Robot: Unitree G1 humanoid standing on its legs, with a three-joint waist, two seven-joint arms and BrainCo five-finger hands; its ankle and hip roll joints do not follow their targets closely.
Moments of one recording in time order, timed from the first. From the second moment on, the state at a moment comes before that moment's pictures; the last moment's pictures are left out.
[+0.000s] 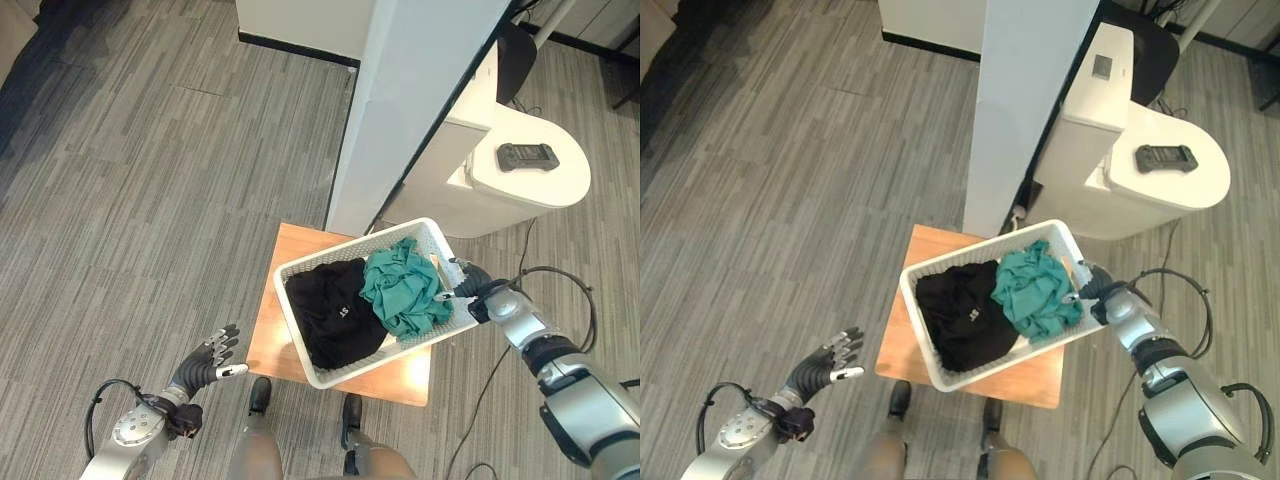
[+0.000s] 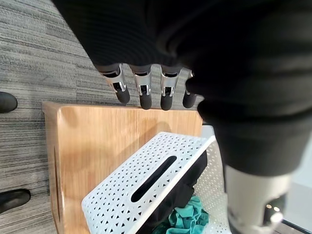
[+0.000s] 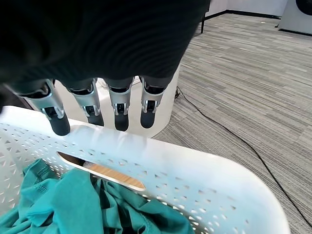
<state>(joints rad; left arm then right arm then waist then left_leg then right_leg) 0.28 0.67 -0.20 0.04 -0.56 -0.01 -0.16 -0.67 -0.60 0.51 1.04 -0.07 0.04 0.03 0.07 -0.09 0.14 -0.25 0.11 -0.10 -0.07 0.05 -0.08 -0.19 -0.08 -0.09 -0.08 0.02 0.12</state>
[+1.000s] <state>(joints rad) 0.17 0.68 -0.22 -0.01 -0.54 -0.01 -0.10 -0.22 -0.59 0.24 0.40 -0.05 0.09 -0.01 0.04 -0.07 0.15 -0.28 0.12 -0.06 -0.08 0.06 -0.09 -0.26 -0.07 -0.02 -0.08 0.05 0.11</state>
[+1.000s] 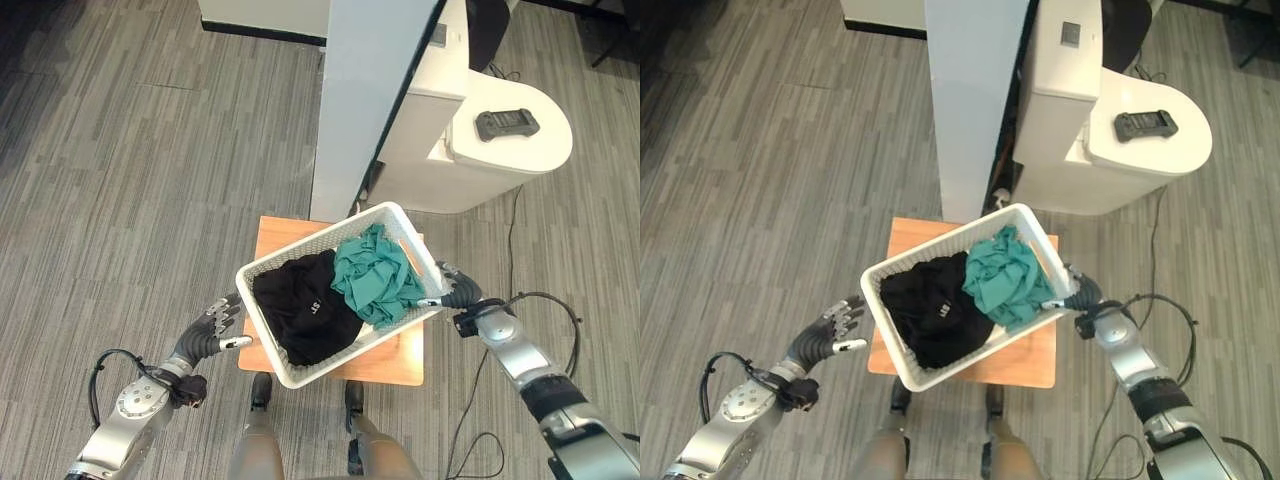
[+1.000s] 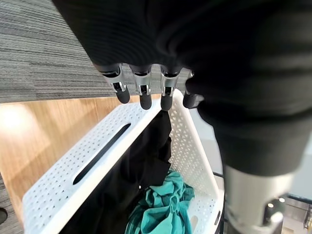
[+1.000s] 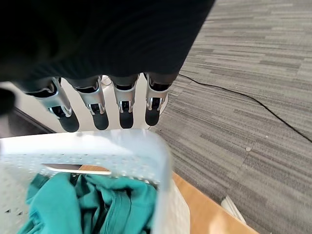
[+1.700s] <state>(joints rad) 0.16 0.66 -0.27 0.20 -0.33 0.07 -0.16 -0.12 -0.60 0.12 0.36 -0.21 0.14 0.07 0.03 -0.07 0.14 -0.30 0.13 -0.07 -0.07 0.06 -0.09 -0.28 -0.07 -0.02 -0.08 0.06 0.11</state>
